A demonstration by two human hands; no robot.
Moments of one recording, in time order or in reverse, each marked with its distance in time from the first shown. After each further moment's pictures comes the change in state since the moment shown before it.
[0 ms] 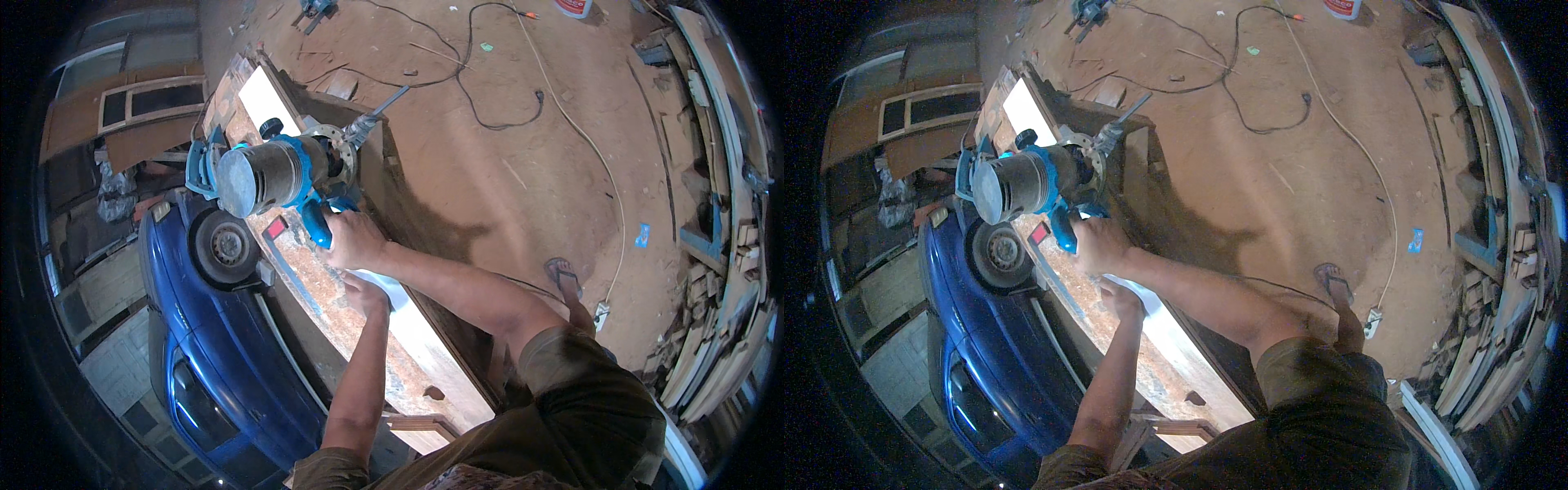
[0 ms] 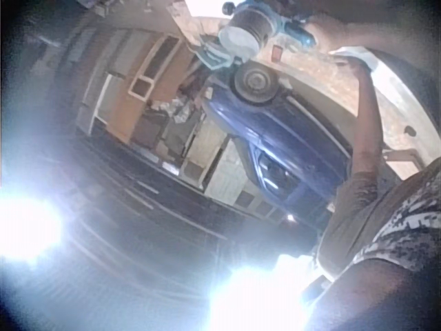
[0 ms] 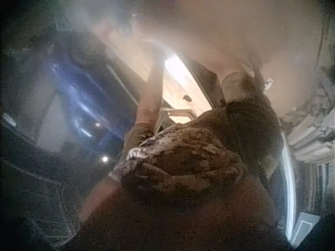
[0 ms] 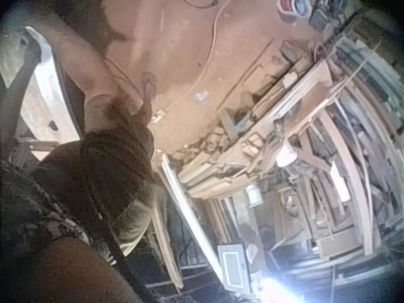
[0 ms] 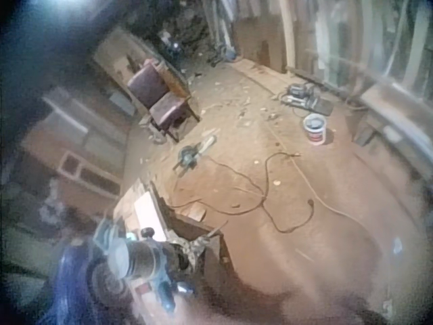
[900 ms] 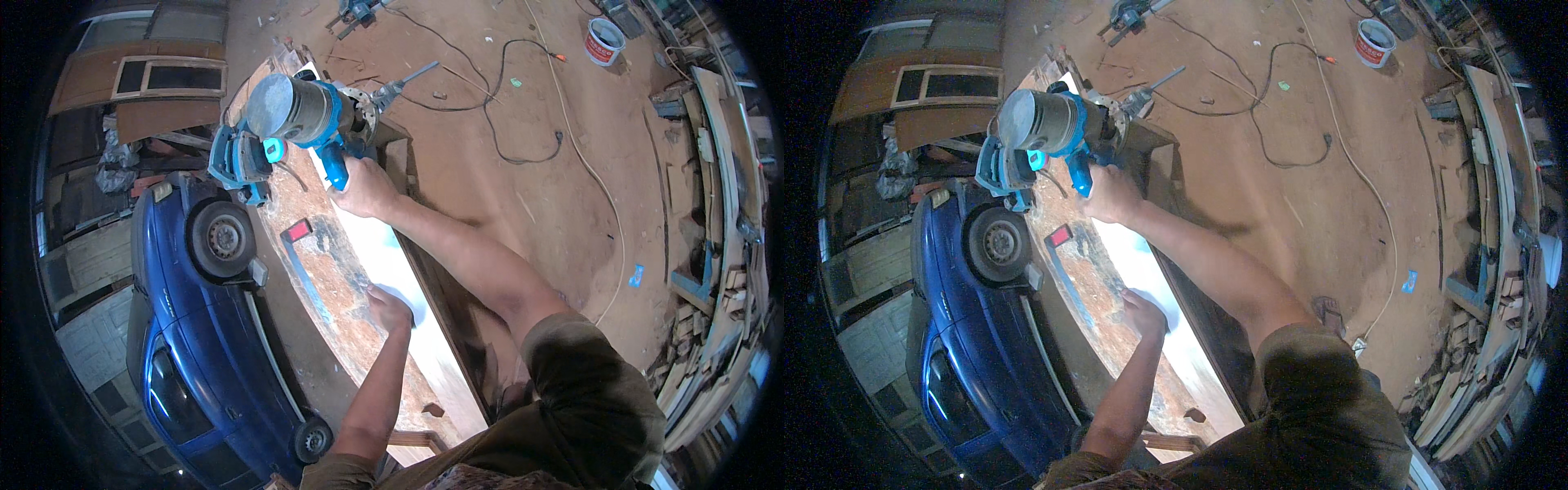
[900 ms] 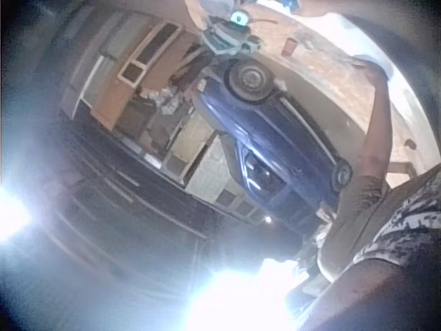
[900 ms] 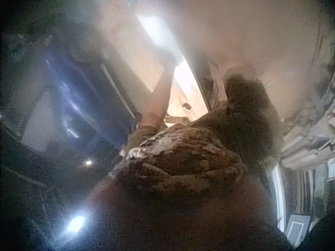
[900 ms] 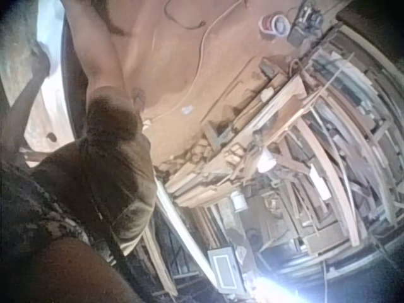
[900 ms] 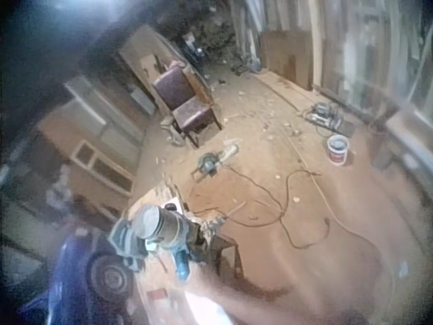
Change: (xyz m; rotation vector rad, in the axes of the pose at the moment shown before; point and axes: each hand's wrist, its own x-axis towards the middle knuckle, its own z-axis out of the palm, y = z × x) left_hand -0.026 0.053 -0.012 0.210 -0.043 0.029; right_hand 0.121 -0.017 -0.014 -0.071 0.064 0.068
